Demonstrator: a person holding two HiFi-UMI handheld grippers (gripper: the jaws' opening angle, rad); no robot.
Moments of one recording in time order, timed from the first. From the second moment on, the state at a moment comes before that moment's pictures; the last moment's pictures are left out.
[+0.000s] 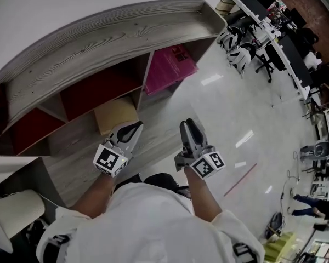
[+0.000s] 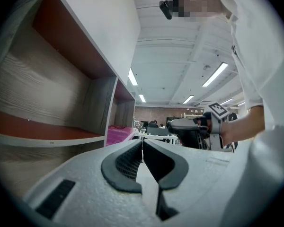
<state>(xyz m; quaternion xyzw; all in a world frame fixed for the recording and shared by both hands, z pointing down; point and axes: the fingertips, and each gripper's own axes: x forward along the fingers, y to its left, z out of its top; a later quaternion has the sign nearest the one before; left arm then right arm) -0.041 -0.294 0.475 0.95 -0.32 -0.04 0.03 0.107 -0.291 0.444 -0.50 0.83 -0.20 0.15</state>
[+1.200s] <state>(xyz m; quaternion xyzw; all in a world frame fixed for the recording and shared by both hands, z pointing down) 0.004 -0.344 0.494 0.92 -0.39 0.00 0.04 0.156 -0.489 0.500 -0.39 0.76 -0.43 0.30</state>
